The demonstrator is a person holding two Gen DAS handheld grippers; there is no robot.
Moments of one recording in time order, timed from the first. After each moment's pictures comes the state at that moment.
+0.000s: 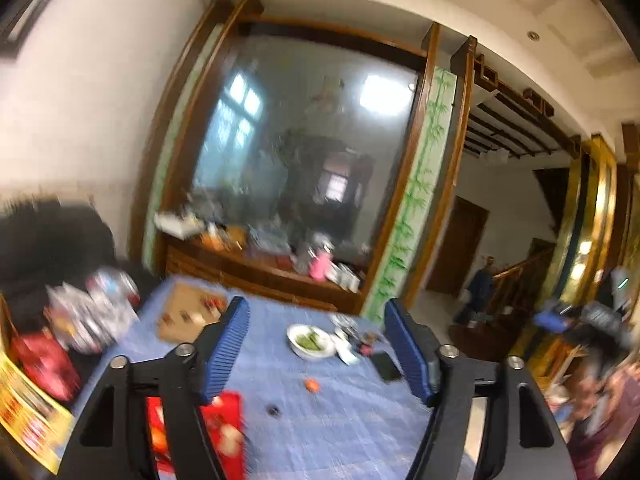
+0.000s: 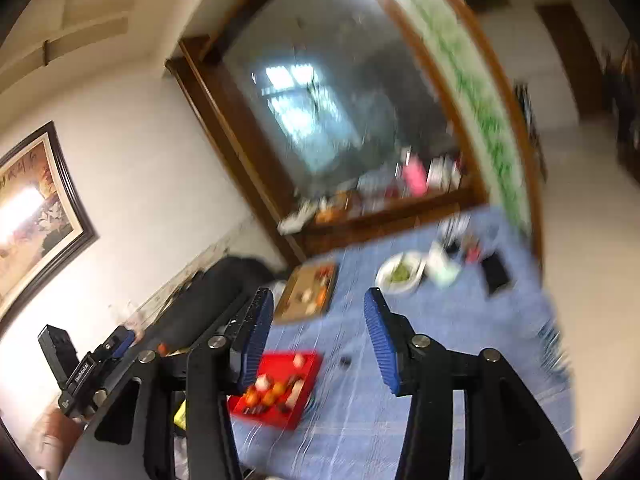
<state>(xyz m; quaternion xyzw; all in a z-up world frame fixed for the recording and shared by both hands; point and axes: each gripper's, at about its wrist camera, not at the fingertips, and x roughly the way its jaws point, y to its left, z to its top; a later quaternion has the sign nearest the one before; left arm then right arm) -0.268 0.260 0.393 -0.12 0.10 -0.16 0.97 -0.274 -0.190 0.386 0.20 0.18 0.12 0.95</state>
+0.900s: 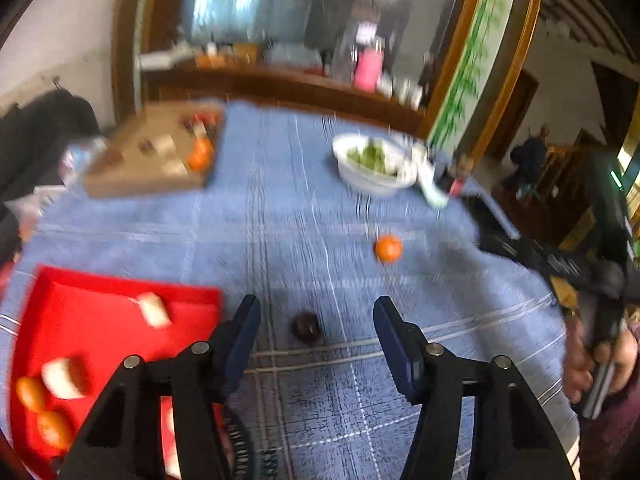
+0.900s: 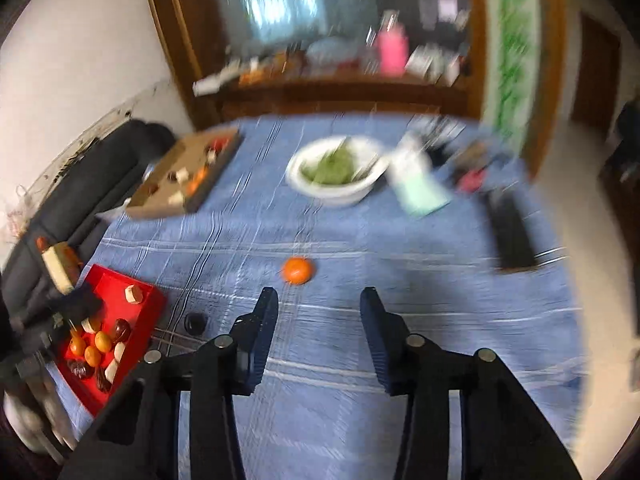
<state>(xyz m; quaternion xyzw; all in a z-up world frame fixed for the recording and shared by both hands) 0.017 0.132 0.092 -0.05 0.41 -0.15 0.90 0.032 -0.141 0.124 0.06 0.42 0.07 0.90</state>
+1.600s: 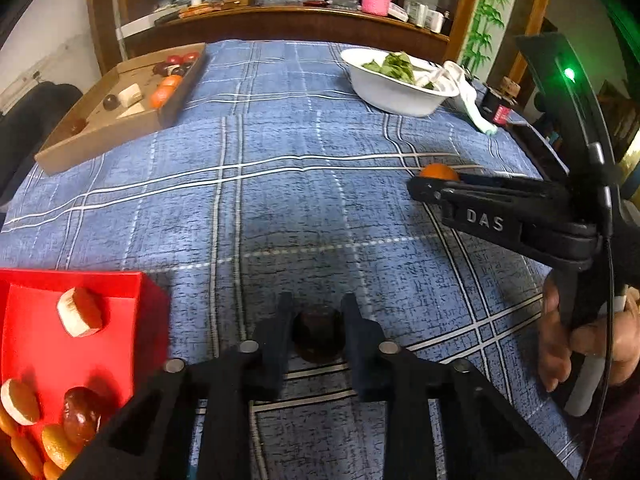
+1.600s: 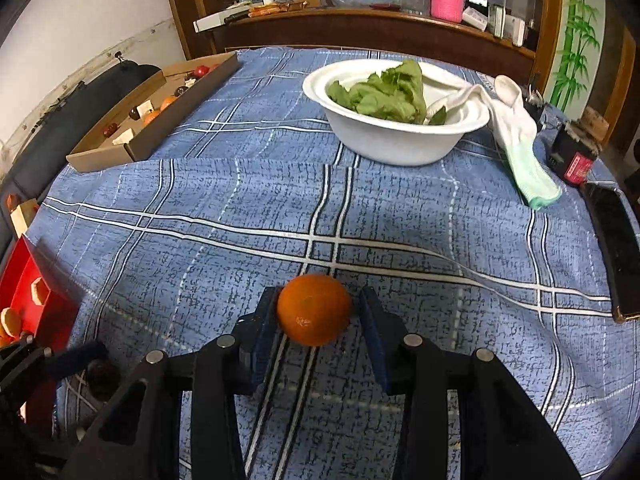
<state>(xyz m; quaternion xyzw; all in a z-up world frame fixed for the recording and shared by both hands) 0.064 0.096 0.015 0.00 0.48 -0.12 0.87 0.130 -0.084 0.003 -0.01 0.47 0.07 0.88</state>
